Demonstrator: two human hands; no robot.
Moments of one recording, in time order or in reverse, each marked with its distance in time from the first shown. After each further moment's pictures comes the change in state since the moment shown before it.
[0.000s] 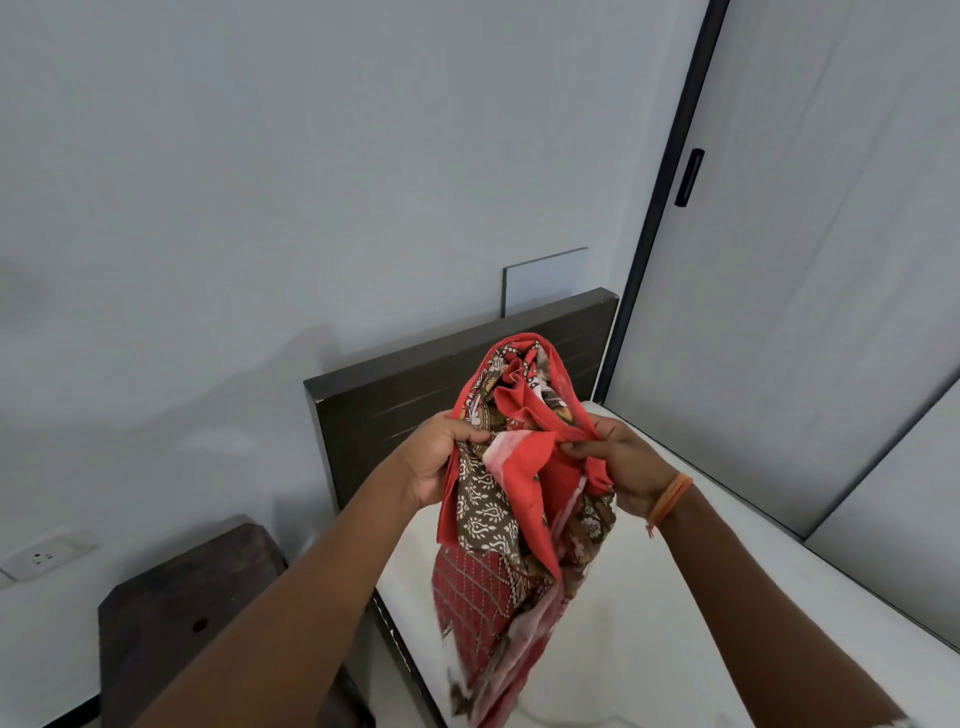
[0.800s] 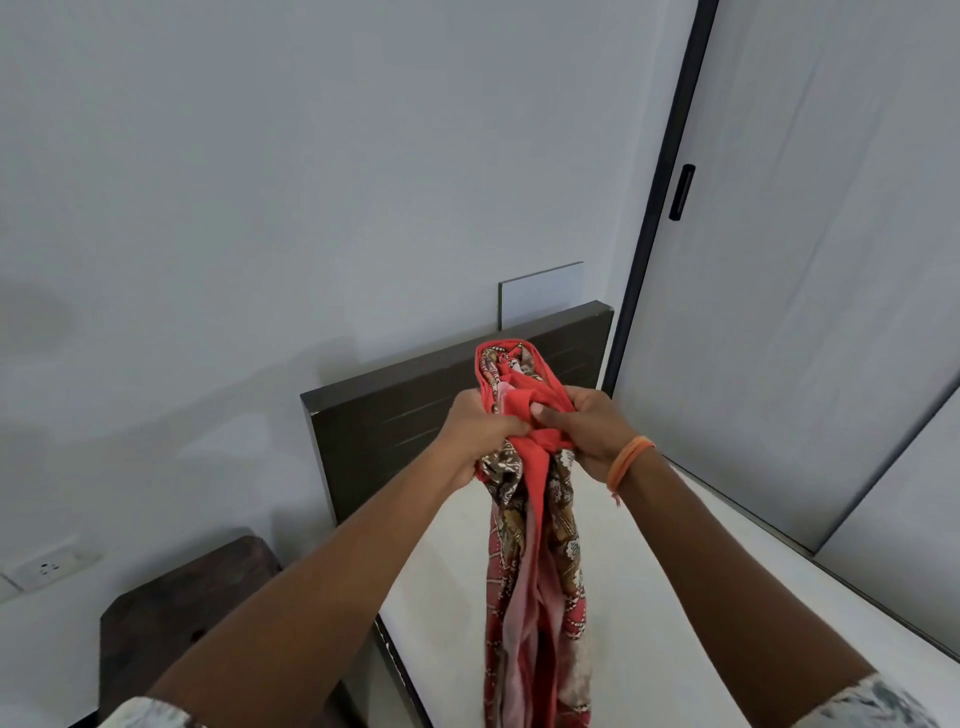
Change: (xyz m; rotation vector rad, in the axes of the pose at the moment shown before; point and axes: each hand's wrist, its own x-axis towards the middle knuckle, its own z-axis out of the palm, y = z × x) left_hand 0.014 0.006 0.076 0.477 0.343 0.236; right_hand 0.019 -0.031 0.001 -0.076 0.191 -0.066
